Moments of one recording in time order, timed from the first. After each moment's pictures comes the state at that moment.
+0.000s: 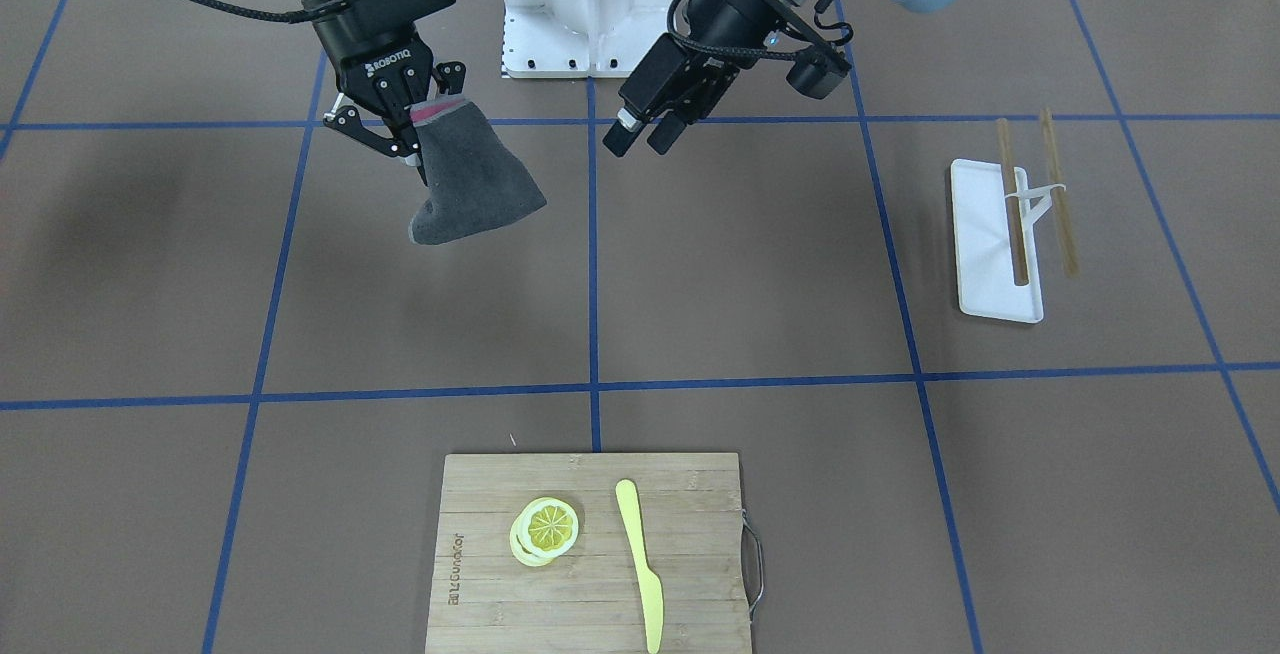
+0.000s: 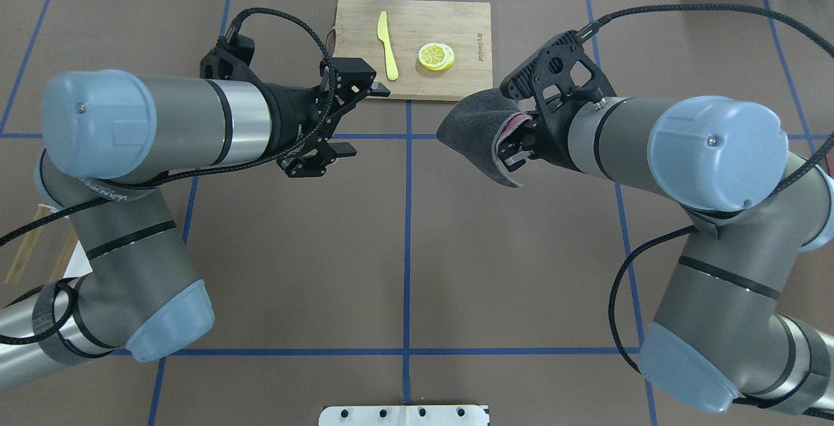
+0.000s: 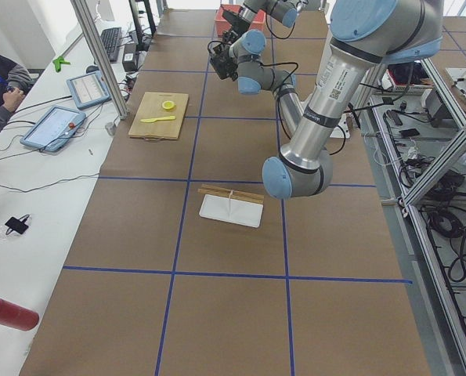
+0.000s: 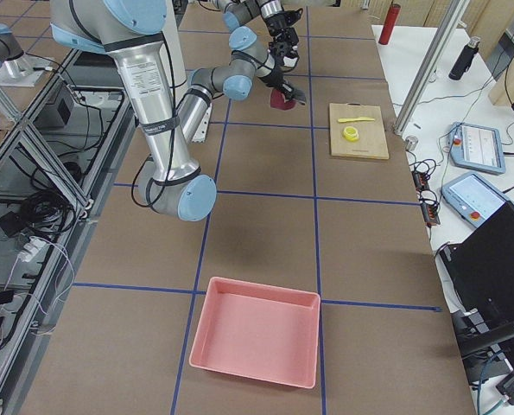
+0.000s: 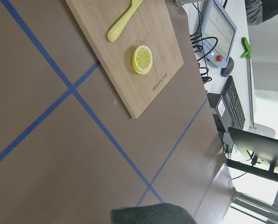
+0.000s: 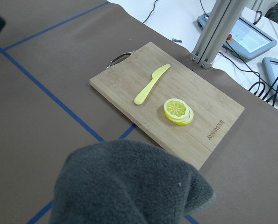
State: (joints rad) left arm -0.60 -2.07 -1.95 -2.15 -1.73 -2.03; right arm 0.58 -1.18 2.15 -1.38 1.52 0.49
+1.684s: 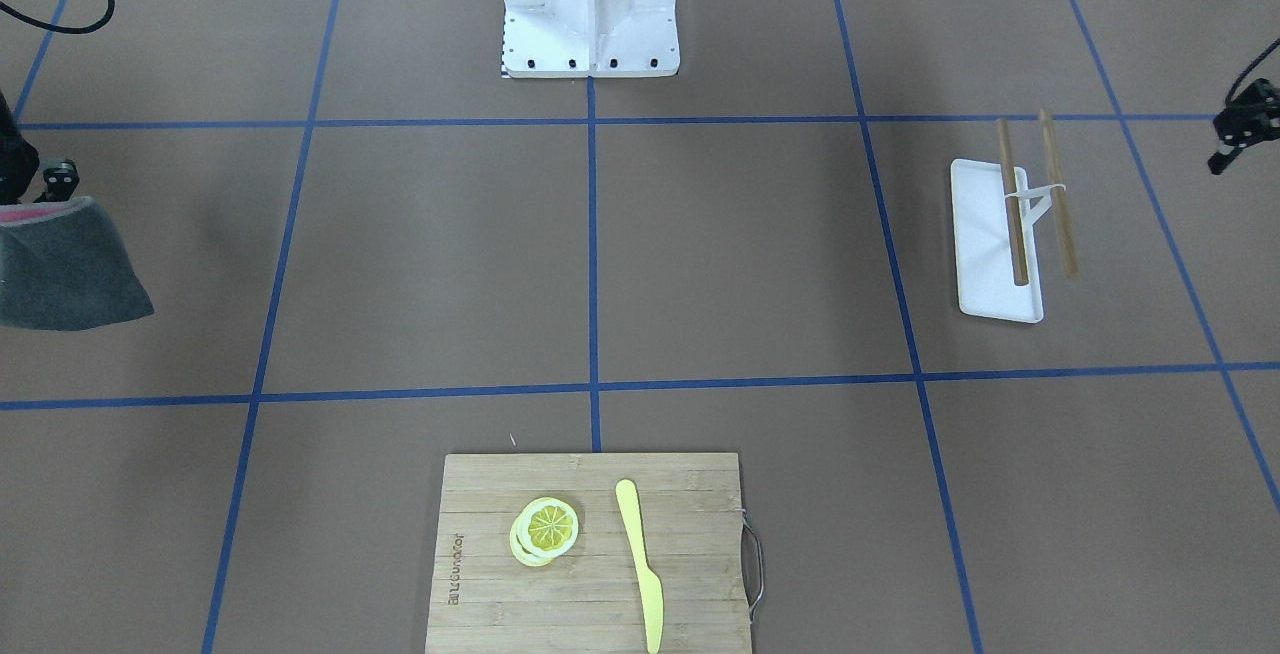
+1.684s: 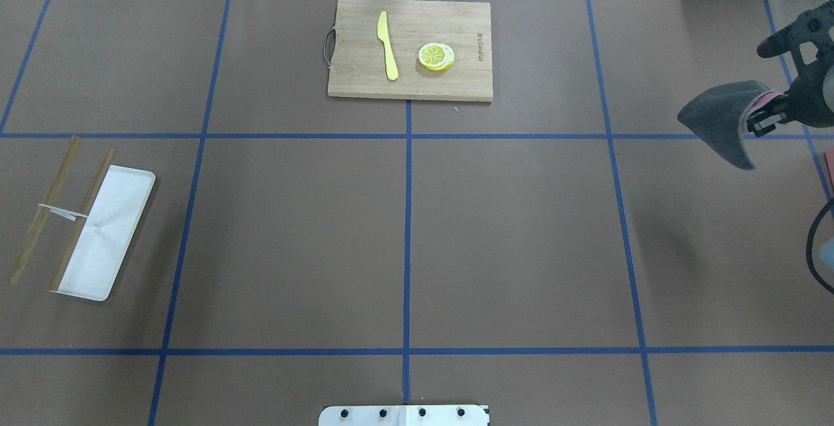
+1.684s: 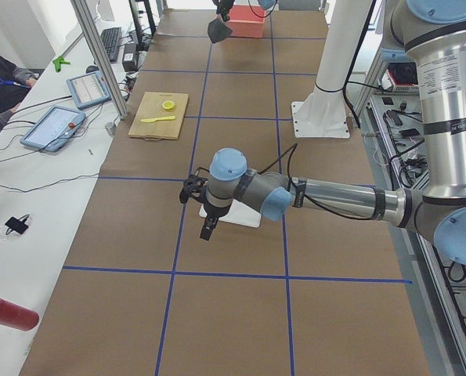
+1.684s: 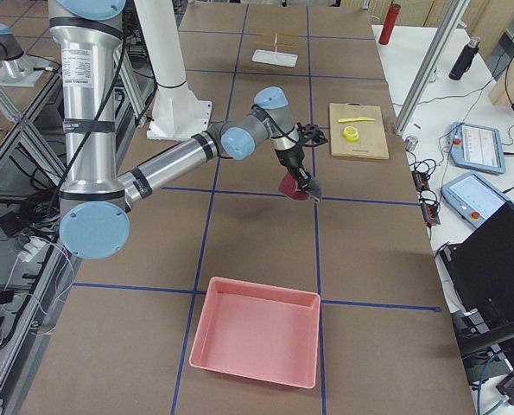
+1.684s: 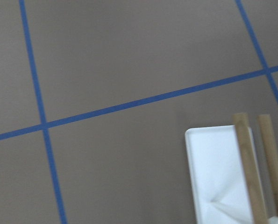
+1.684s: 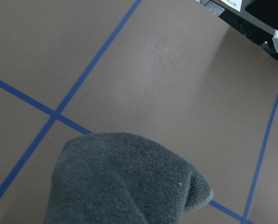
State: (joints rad) left arm -1.44 -1.36 -1.83 -1.95 -2.30 -0.09; right arm 1.02 -1.61 2.09 -1.42 1.81 0.28
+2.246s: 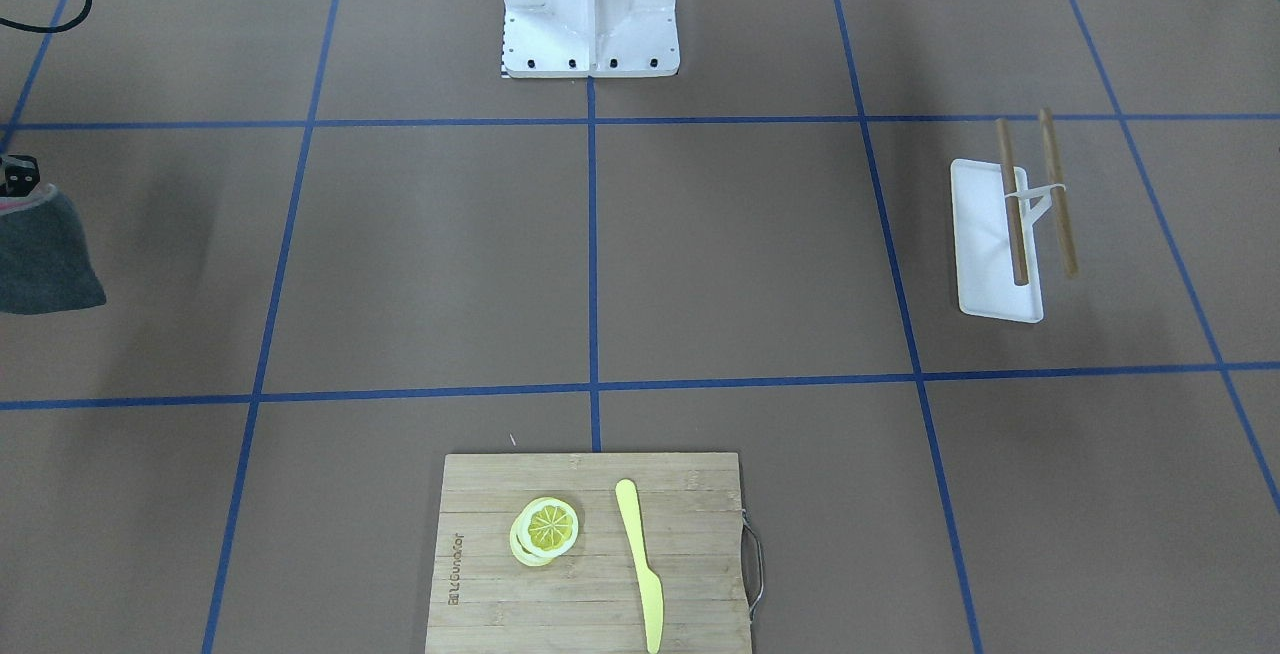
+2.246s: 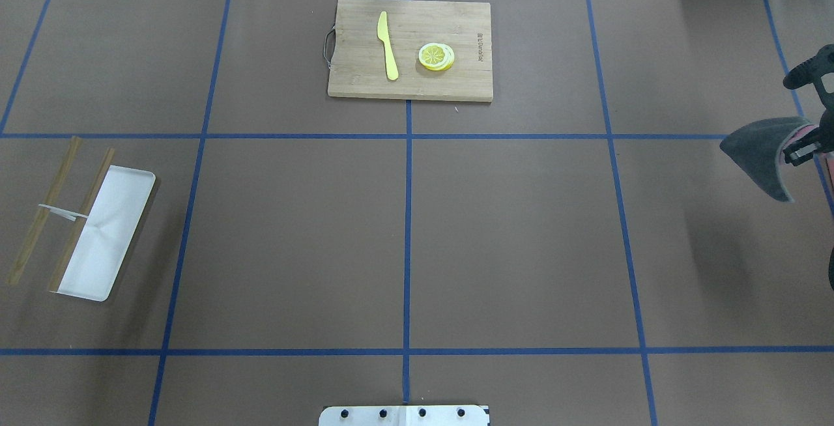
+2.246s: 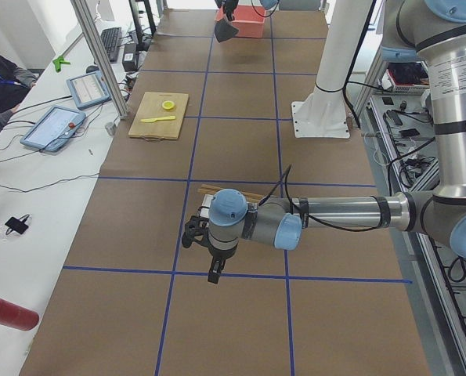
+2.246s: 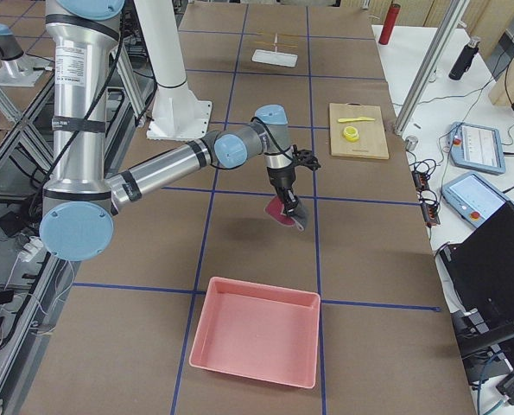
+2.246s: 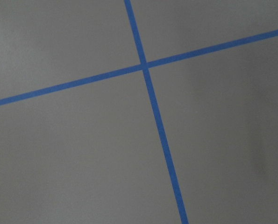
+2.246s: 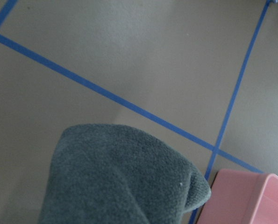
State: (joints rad) left arm -1.52 -1.35 -1.72 -1.82 -2.32 0.06; right arm 1.01 -1.65 2.08 -1.62 1.77 0.24
